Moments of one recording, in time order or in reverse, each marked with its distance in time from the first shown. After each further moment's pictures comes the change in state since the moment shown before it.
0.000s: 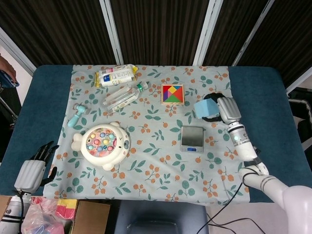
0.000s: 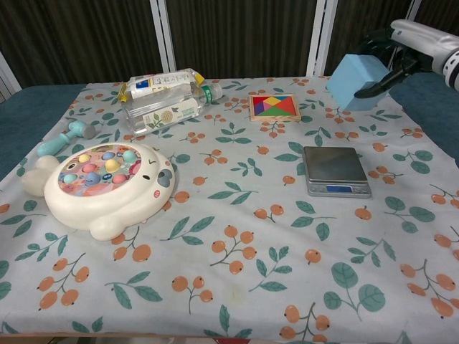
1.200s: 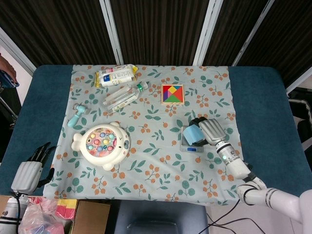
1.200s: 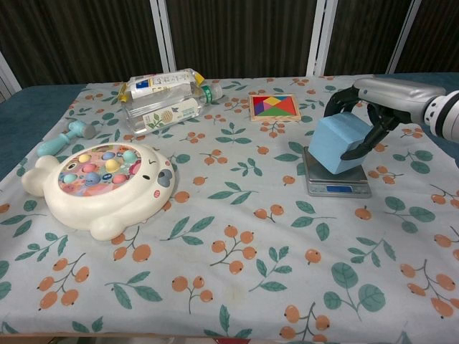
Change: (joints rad) left arm 0.011 0.009 0.004 0.014 -0.009 0.001 -0.039; right arm -0.048 0.088 -0.077 -0.352 0.016 -0.075 -0.354
